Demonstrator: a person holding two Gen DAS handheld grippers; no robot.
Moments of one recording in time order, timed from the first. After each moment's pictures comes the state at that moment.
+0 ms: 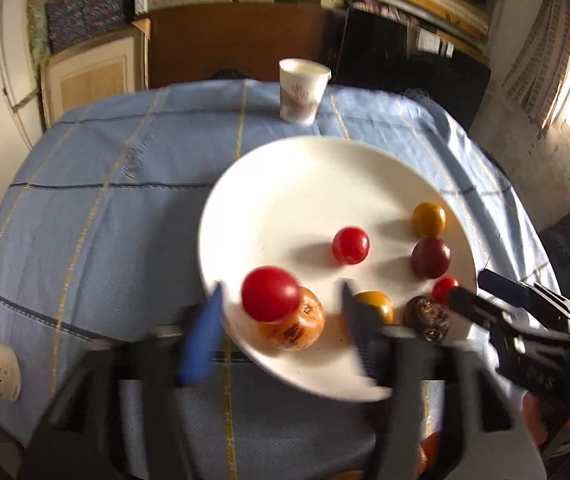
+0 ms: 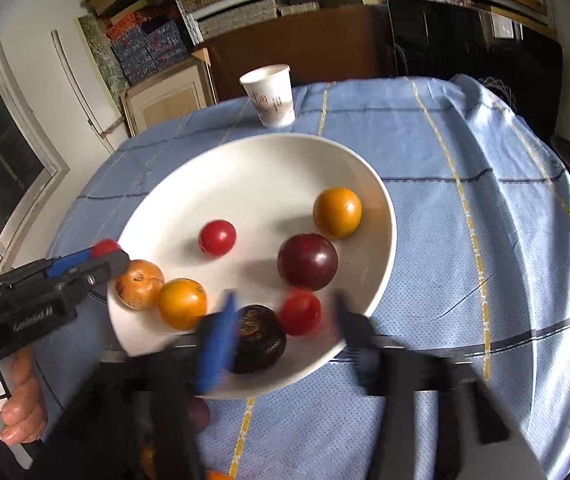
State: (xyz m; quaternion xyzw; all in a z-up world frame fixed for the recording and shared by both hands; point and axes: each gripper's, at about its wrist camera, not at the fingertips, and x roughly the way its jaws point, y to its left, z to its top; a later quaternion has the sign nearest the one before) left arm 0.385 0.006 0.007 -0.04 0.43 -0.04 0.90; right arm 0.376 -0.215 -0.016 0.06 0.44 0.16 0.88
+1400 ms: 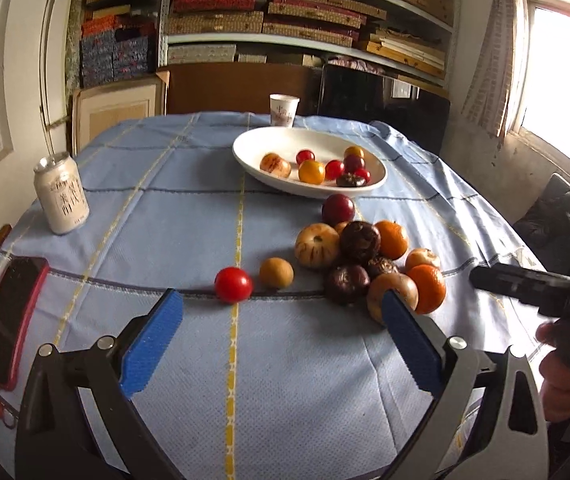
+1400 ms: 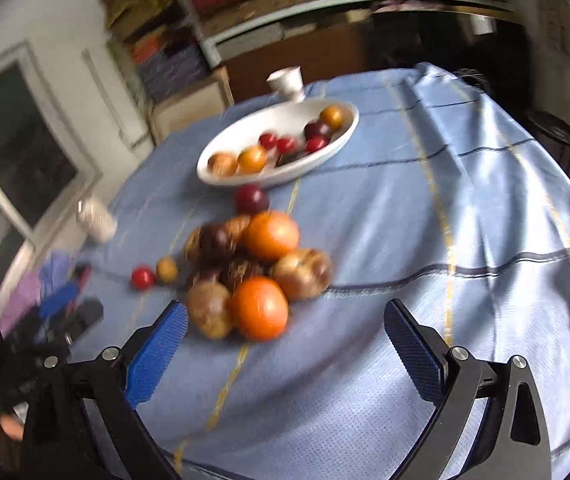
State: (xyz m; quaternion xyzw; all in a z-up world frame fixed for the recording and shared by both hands) left arm 0.109 0.017 -0.009 -0.04 0.33 -0.06 0.94; right arm 0.151 -0.257 -0.018 0.10 0.41 0.17 0.89
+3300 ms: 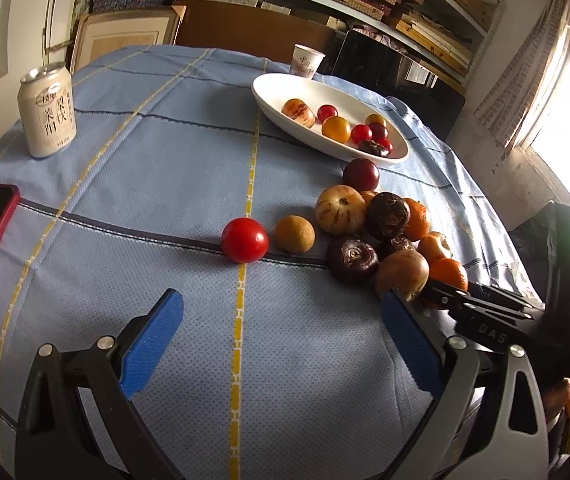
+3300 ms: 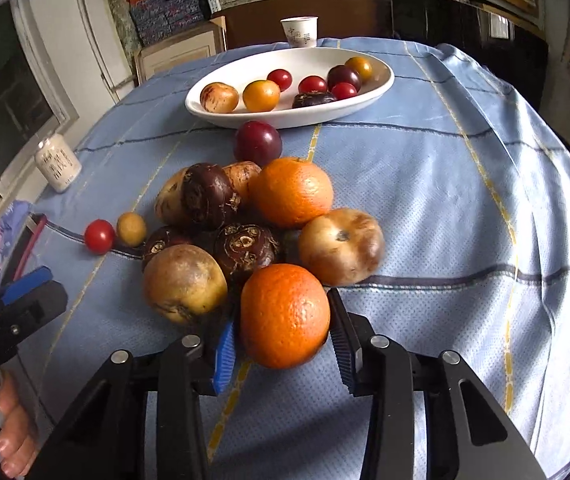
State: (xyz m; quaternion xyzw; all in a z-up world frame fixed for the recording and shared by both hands) left arm 0.139 0.044 -0.041 -0.13 0.41 -0.07 0.90; right arm 0.178 -0.200 -0.054 0.03 0.47 0.14 0.87
